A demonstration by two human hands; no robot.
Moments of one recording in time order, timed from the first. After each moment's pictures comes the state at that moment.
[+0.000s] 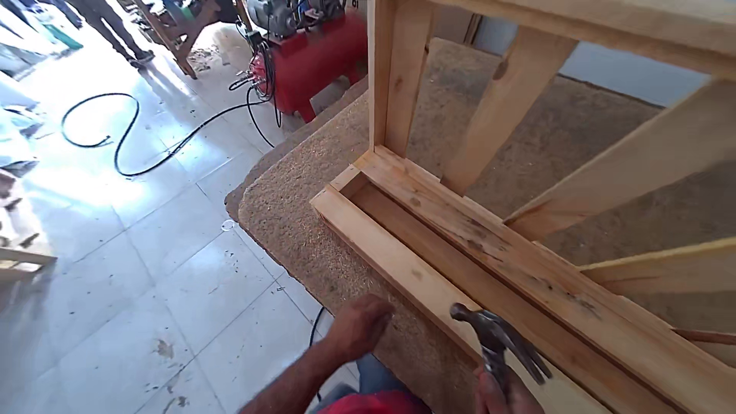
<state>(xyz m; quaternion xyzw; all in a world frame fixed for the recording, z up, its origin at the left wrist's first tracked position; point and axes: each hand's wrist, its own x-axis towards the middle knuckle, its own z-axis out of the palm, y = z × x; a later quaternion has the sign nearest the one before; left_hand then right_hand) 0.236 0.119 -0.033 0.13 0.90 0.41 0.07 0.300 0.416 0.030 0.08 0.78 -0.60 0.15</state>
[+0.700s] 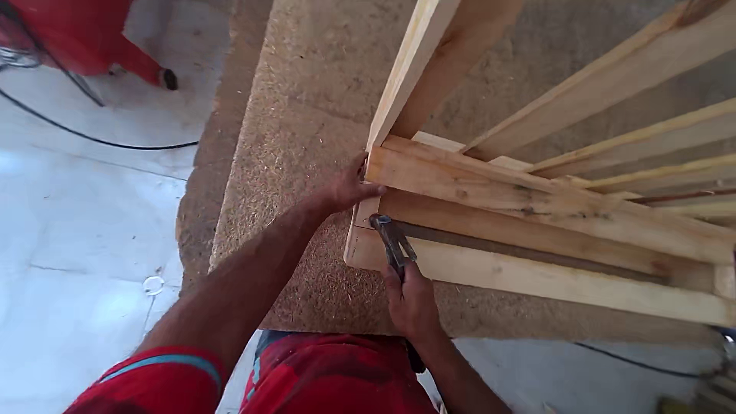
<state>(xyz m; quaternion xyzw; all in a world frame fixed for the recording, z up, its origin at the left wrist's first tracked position) -0.191 -0.061 -0.090 0.22 0.76 0.51 0.34 0.074 0.025 -0.006 0.25 0.89 -0.39 0.05</state>
